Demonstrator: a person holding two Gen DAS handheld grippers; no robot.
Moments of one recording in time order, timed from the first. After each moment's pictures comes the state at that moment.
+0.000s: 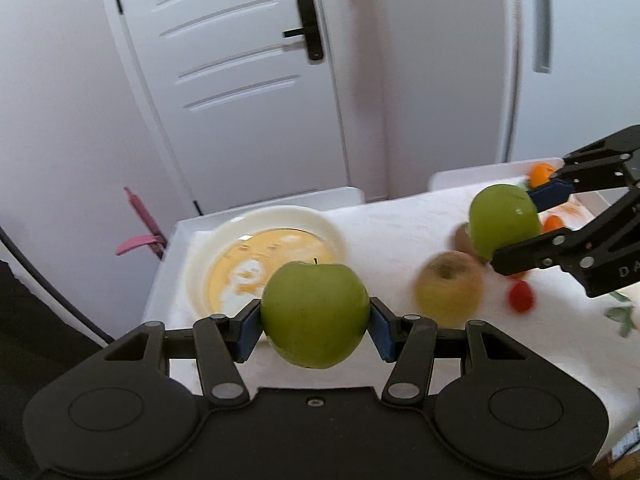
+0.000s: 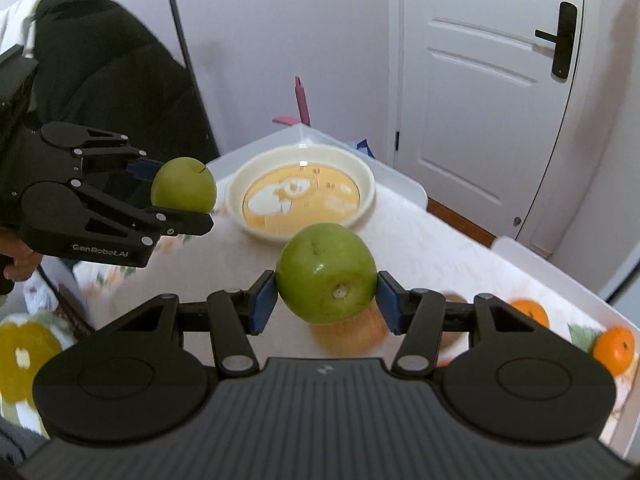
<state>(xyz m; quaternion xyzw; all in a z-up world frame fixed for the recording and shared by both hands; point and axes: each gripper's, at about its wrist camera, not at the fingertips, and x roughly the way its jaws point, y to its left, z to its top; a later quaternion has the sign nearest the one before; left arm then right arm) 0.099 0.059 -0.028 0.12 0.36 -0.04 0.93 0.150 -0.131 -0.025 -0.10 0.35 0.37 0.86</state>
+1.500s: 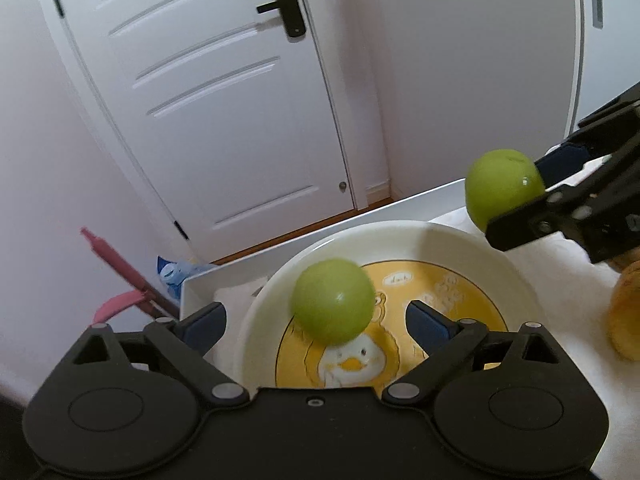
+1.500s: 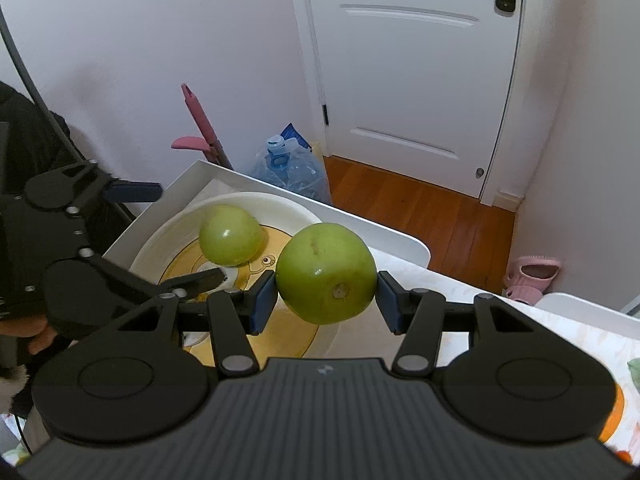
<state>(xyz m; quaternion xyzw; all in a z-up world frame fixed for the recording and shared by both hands) 0.265 0.155 -0.099 0.18 0.36 -0.11 0.91 0.290 -0.023 -0.067 -0.04 0.43 0.24 0.87</state>
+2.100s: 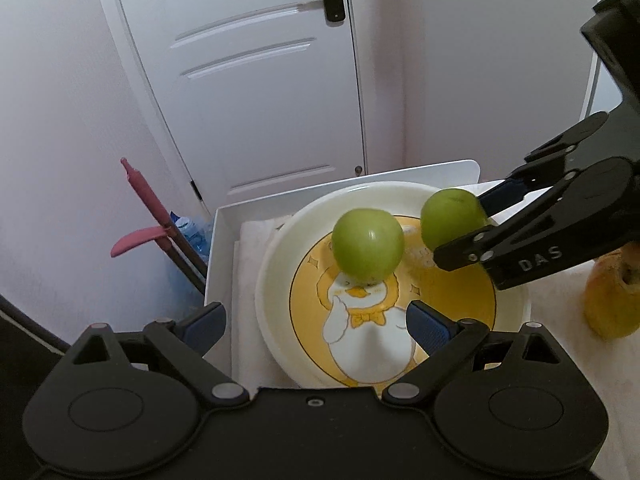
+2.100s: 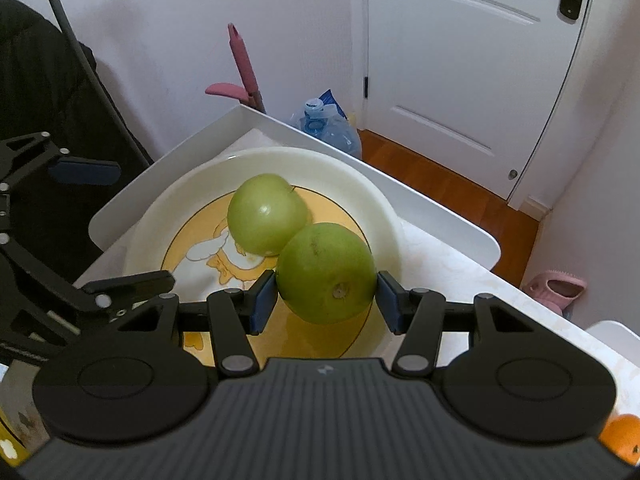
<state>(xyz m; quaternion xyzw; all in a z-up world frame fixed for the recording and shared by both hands) 0.222 0.176 -0.091 0.12 0.39 -0.07 0.91 0.297 0.020 -0.102 -0.11 0.45 0.29 0.84</state>
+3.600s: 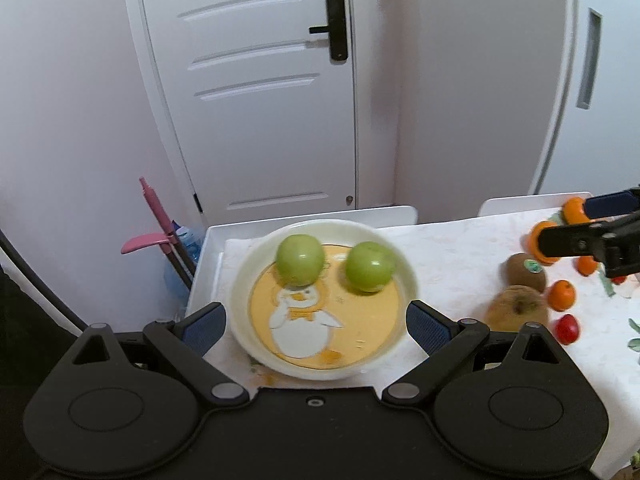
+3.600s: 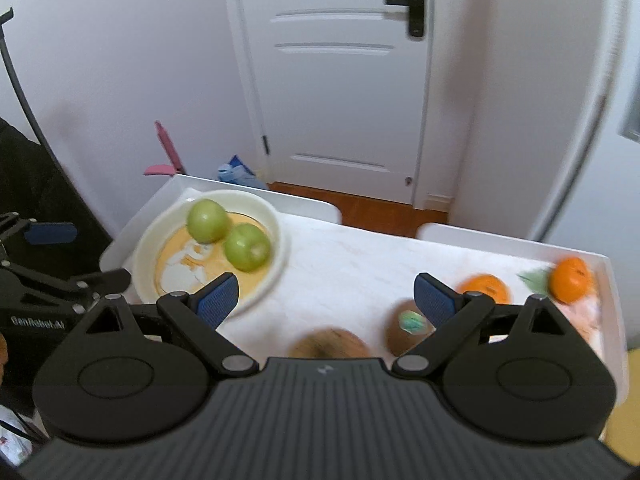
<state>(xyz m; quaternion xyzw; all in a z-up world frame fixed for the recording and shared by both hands) 0.142 0.127 -0.025 0.08 0.36 -0.06 0.93 0.169 -0.108 -0.007 -0.02 0.39 0.13 0.91</state>
